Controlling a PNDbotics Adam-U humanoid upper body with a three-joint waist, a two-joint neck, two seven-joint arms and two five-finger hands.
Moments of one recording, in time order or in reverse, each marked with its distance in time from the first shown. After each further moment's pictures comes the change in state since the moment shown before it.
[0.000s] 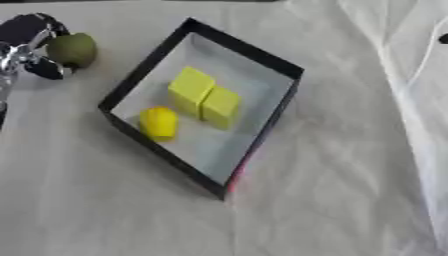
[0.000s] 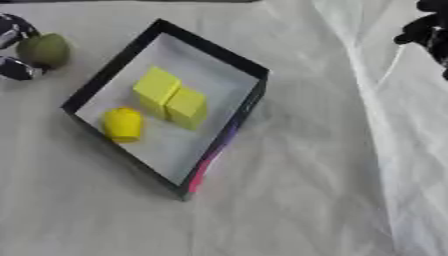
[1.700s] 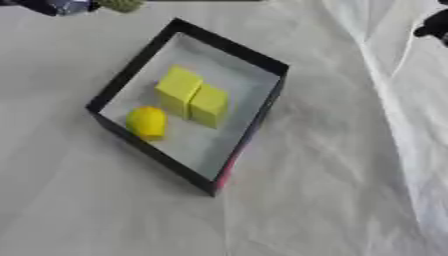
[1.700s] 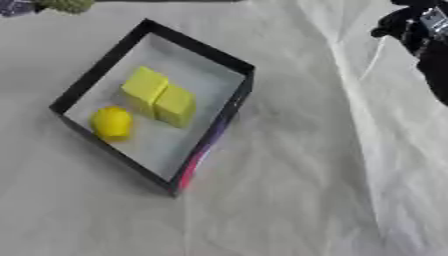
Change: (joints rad) left arm 0.000 0.166 -0.347 -0.905 0.839 -0.173 -0.405; right arm 0.027 -0.019 -0.007 0.003 -0.039 -0.012 -0.007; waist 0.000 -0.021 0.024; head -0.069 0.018
